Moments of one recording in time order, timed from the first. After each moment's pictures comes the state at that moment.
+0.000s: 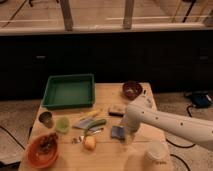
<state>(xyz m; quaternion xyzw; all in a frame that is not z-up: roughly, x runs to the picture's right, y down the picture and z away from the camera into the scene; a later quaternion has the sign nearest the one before) 0.114 0.255 0.791 -0.34 -0.11 -0.07 0.93</state>
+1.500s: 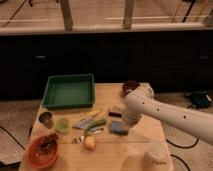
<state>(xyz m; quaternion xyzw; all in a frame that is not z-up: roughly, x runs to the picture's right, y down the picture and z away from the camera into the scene) 0.108 0.194 0.763 -0.32 -0.10 -0.08 0.94</state>
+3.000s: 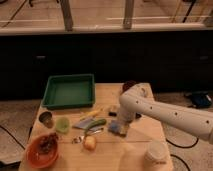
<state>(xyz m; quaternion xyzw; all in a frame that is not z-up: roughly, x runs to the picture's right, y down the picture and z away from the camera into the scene) 0.087 0.207 0.783 -0.33 -0.10 -0.06 0.93</state>
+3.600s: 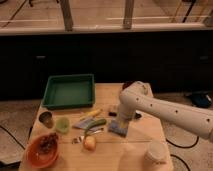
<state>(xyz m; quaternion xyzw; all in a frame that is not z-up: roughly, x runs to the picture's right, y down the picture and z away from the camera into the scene) 0.087 0.191 0.775 -0.33 -0.10 -0.05 0.94</state>
